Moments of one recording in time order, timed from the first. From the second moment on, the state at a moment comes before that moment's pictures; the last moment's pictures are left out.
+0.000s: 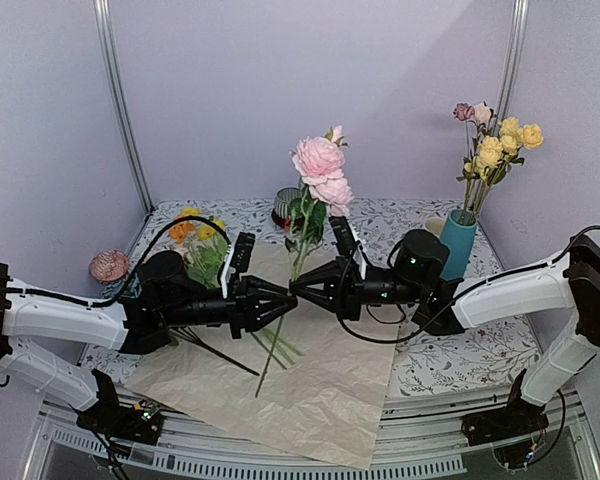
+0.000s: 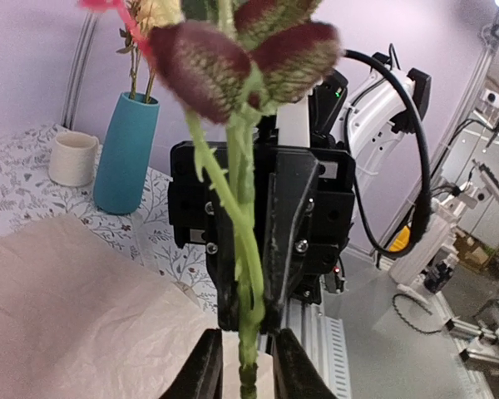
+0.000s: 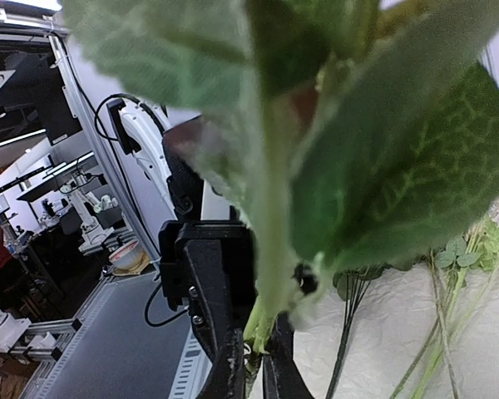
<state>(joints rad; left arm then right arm) -0.97 1.28 0.53 0.77 0.43 -0.41 0.97 1.59 0.80 0.92 -0.64 0.43</state>
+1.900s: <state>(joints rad) -0.98 0.99 0.42 0.60 0.19 -0.35 0.64 1.11 1.26 -0.15 0.66 -0.17</state>
